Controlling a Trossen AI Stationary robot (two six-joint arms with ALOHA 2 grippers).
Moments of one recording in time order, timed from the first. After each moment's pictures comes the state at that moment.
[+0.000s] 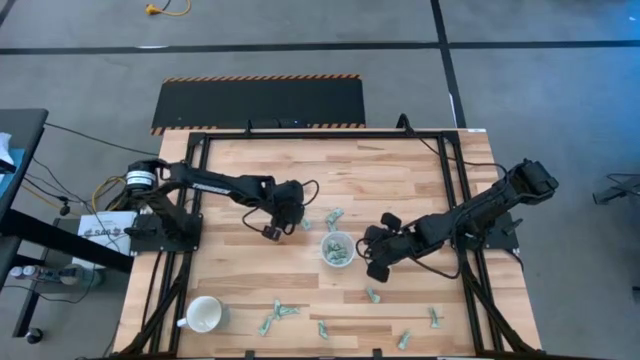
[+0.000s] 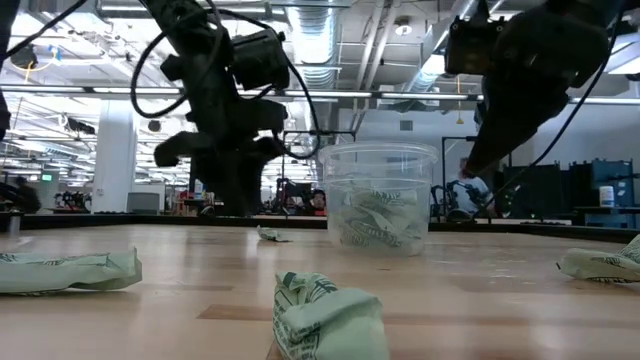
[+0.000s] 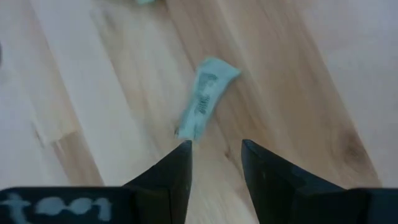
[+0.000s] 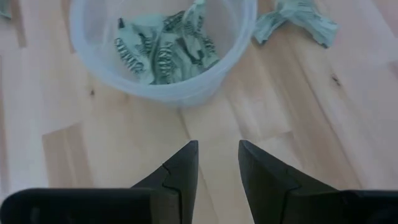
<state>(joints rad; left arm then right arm) 0.14 1.67 0.94 -0.41 0.05 0.58 0.40 1.48 0.84 -0.44 0.30 0.61</state>
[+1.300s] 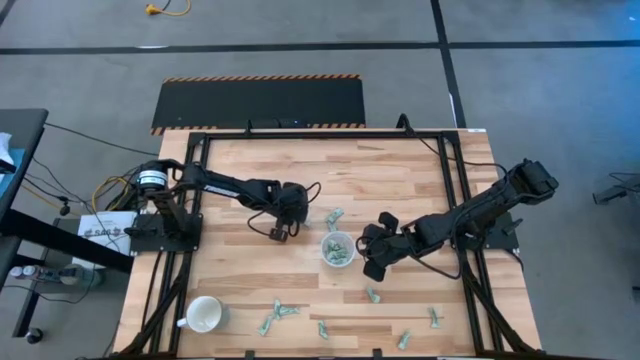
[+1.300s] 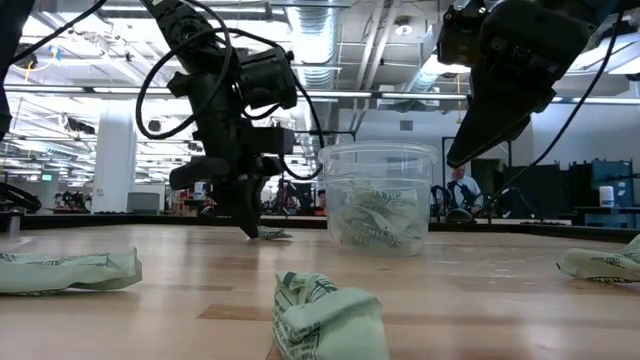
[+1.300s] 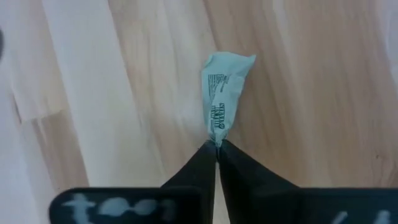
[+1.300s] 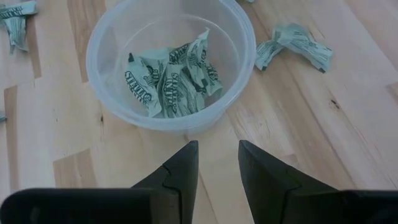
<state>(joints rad) 0.13 1.76 0.95 -0.35 -0.03 0.42 0.40 1.48 0.84 -0.37 0.34 0.61</state>
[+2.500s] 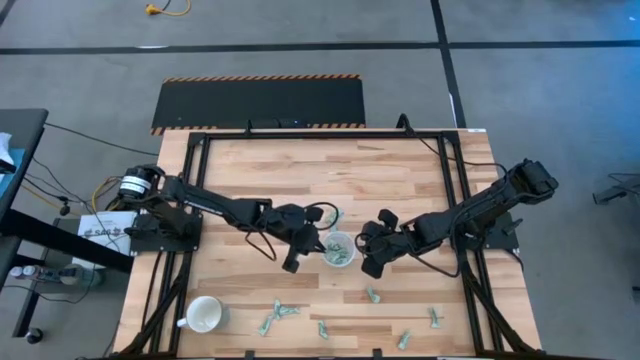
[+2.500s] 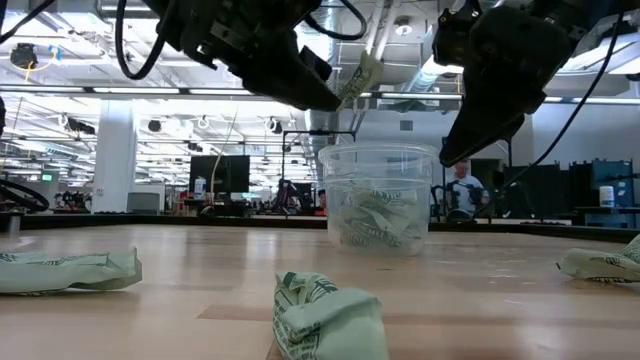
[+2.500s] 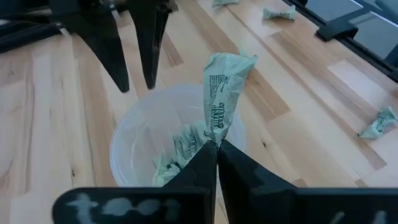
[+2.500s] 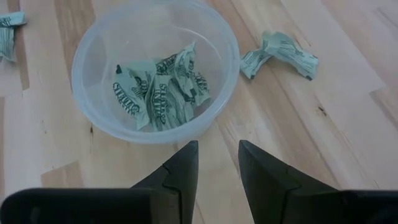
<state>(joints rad) -0.12 1.64 0.97 0.09 0.18 0.26 0.37 1.48 0.84 -0.37 0.37 0.60</state>
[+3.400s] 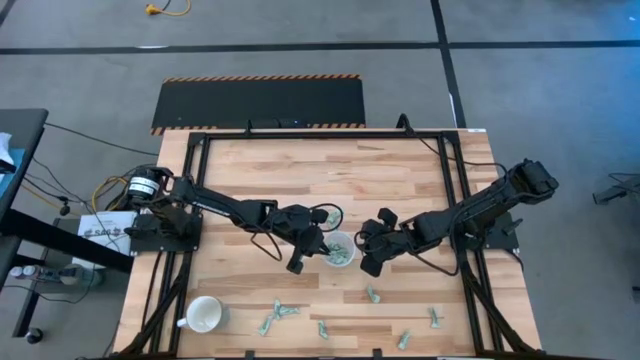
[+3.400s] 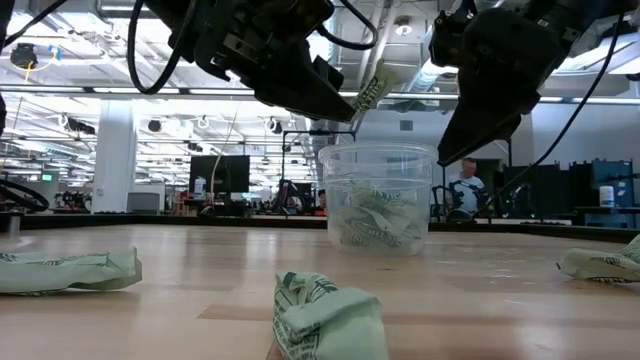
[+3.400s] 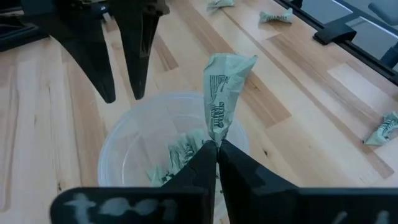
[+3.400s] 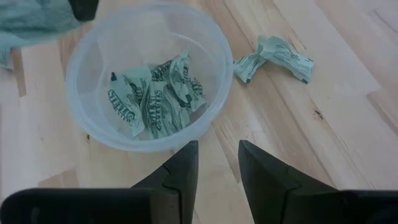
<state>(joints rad) -0.11 1.71 0.99 0.15 0.22 0.27 0.36 1.48 0.84 -0.36 0.37 0.60</state>
